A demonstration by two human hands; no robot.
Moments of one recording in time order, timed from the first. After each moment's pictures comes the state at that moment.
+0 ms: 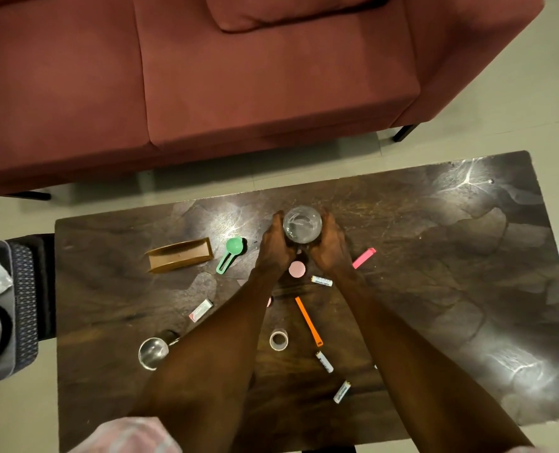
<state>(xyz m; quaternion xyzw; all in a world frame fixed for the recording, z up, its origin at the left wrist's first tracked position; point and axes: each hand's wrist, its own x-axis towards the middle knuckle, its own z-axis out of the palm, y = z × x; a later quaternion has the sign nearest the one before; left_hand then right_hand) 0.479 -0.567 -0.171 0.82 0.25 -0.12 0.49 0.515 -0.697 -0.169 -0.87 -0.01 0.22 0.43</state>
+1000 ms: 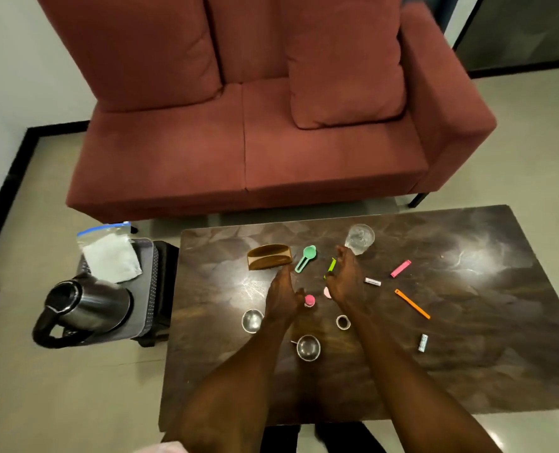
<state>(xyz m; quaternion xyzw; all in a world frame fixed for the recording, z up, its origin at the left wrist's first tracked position) 0.248 -0.459 -0.010 0.86 0.25 -0.04 0.43 0.323 -0.591 0.011 -0.89 -0.01 0.12 0.44</state>
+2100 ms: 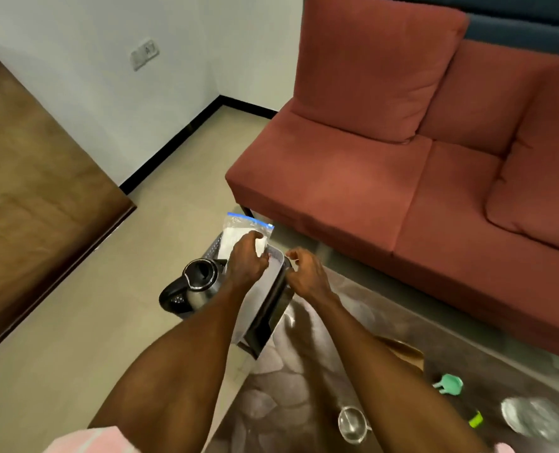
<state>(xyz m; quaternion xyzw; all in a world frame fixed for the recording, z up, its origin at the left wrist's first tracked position) 0.180 -0.034 0.030 0.79 0.49 0.15 0.35 0.291 -0.142 0.022 -0.82 -0.37 0.28 0.34</state>
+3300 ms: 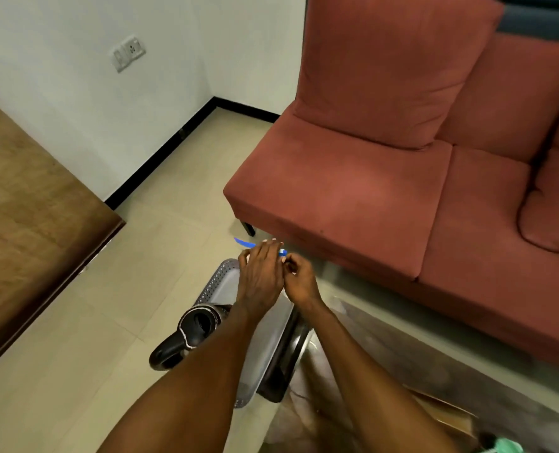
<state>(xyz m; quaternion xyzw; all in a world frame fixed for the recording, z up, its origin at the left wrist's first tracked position) 0.228 0.052 -0.023 0.90 0.38 0.18 0.12 0.310 -0.002 -0.061 -0.73 -0.25 0.36 0.53</state>
